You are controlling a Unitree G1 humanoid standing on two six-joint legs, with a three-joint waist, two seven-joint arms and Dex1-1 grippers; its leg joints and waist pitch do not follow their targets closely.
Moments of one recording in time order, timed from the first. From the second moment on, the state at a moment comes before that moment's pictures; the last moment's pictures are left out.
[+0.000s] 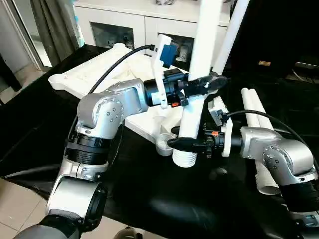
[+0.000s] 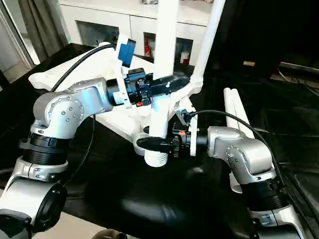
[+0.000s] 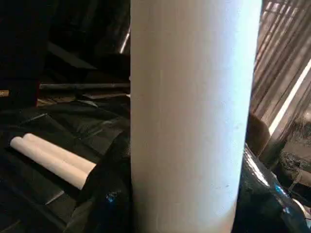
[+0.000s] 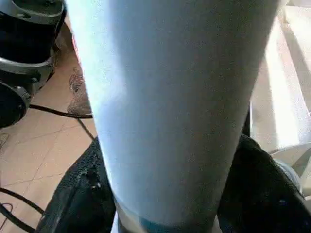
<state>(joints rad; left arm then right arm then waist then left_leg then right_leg) -0.86 0.14 -0.04 0.13 -0.69 0.85 -0.79 -0.47 -0.44 0.13 -0.02 0.60 0.79 1.02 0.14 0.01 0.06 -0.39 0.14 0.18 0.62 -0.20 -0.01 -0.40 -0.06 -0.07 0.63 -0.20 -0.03</state>
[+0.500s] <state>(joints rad) -0.86 0.14 -0.04 0.13 -0.69 0.85 -0.80 -0.47 -0.45 0.13 -0.02 0.60 0.80 1.03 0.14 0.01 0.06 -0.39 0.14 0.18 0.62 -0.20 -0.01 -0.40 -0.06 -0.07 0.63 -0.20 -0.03</state>
